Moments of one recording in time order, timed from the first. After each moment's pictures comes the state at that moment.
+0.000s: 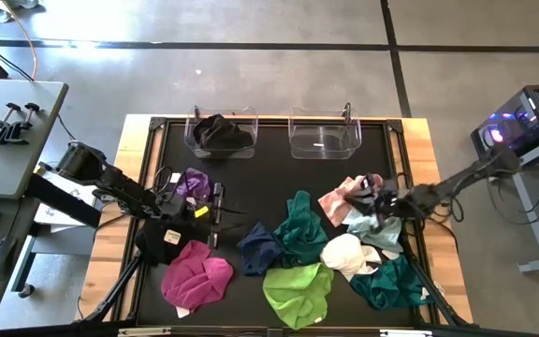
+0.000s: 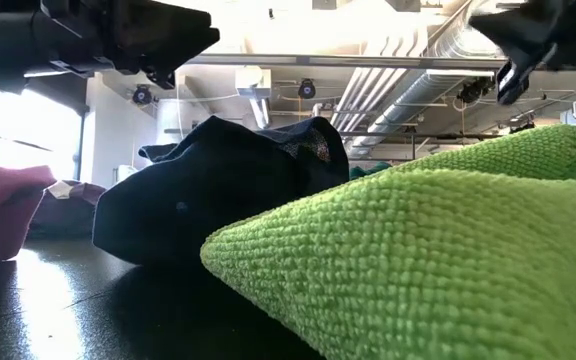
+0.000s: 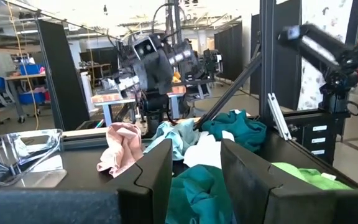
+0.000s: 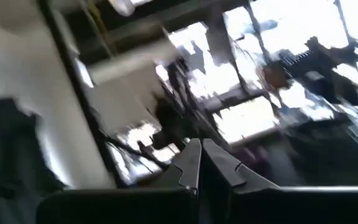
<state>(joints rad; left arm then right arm) -0.31 1.42 0.28 1.24 -0.26 0.13 0.43 0.65 0.02 0.88 0.52 0.23</state>
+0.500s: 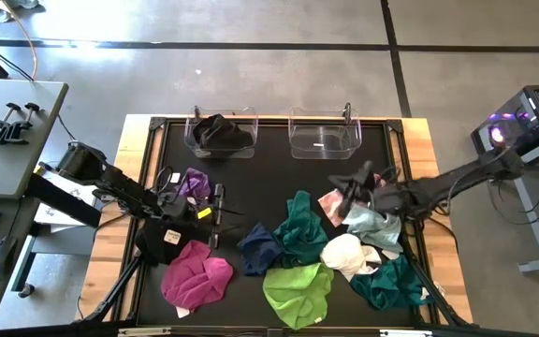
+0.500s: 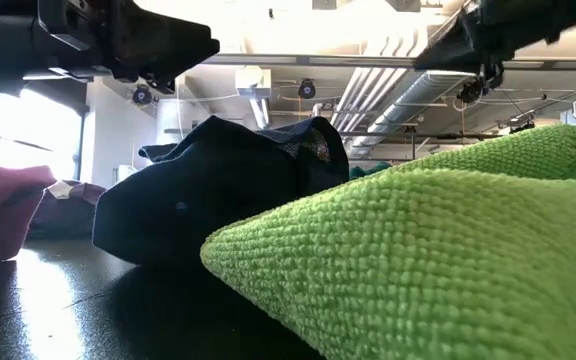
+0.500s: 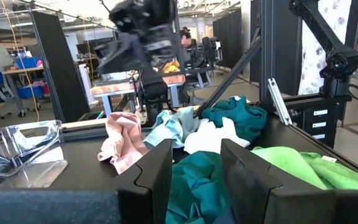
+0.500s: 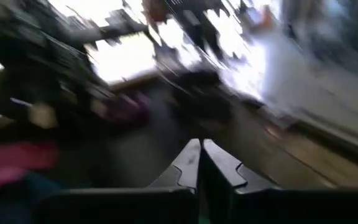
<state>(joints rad) -0.31 1.42 0.28 1.19 -0.25 0.14 0.30 0.88 0.55 -0.06 0.82 0.42</state>
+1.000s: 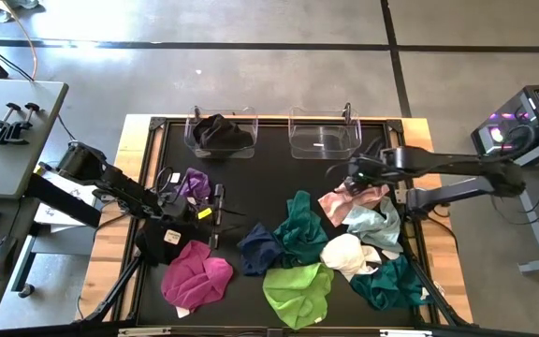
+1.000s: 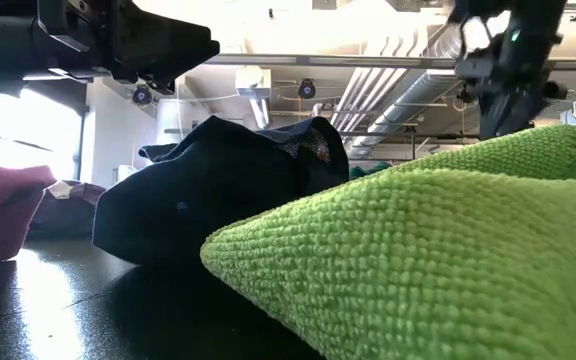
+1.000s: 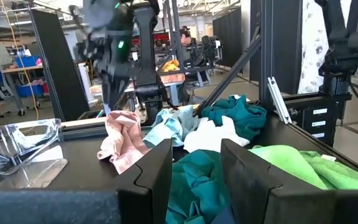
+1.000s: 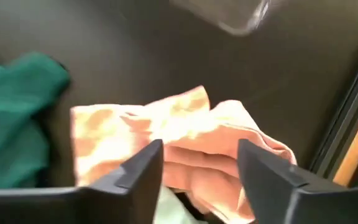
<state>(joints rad) -0.31 1.42 0.28 1.18 -0.25 0.13 -0.16 1.08 0.89 -1.16 0.29 0.86</state>
